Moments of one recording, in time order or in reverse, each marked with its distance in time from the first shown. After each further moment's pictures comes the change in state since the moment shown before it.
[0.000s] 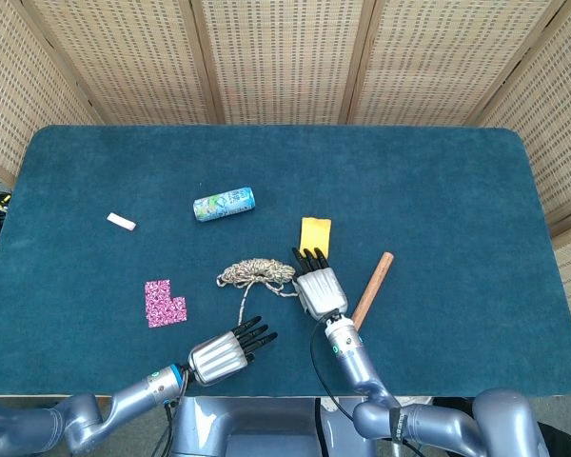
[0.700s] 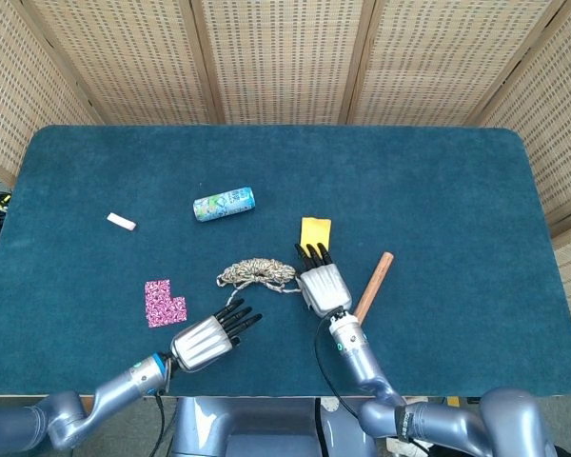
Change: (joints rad) left arm 0.016 0.096 -0.010 -0.024 -0.029 0.077 -0.051; right arm -0.001 0.034 0.001 -0.017 -0.028 0.010 0.009
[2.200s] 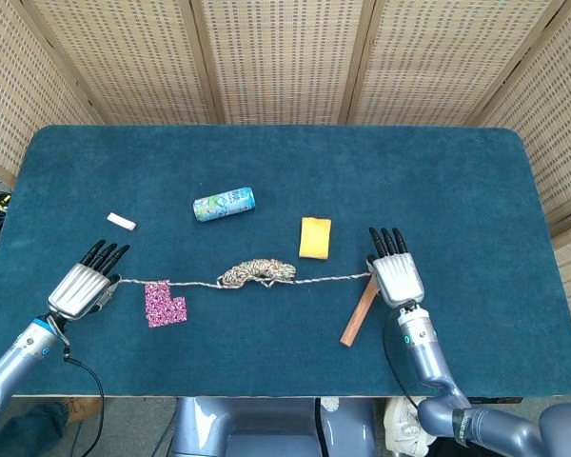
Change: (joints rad) left arm 0.187 0.080 -0.008 0.556 -0.142 0.177 -0.514; right arm -0.148 0.221 -0.068 0.037 -0.112 0.101 0.147
